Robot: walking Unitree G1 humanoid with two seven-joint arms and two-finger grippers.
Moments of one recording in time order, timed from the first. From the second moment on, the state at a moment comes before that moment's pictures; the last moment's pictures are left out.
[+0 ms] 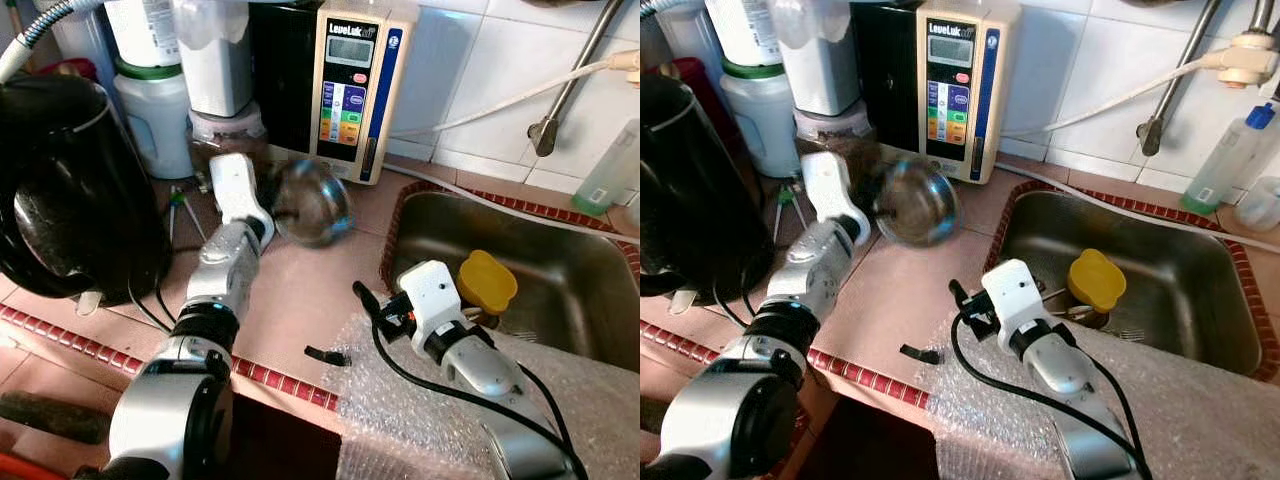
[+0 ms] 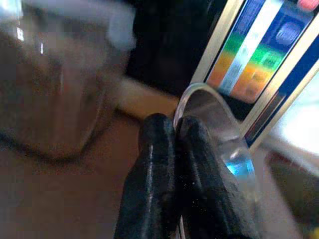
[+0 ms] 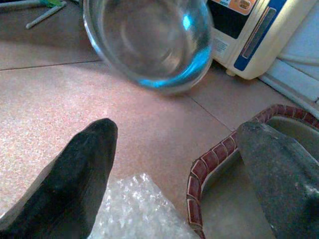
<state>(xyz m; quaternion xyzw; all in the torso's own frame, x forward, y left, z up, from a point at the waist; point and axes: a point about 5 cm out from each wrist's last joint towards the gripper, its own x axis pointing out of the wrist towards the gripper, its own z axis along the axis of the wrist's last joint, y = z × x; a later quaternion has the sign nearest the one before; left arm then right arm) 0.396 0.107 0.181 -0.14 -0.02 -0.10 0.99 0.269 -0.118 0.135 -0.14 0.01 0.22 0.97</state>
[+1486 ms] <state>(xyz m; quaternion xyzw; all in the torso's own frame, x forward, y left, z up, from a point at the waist) 0.346 0.047 0.204 -0.16 -0.16 -0.35 0.91 0.323 -0.184 0.179 -0.14 -0.06 0.08 0.98</state>
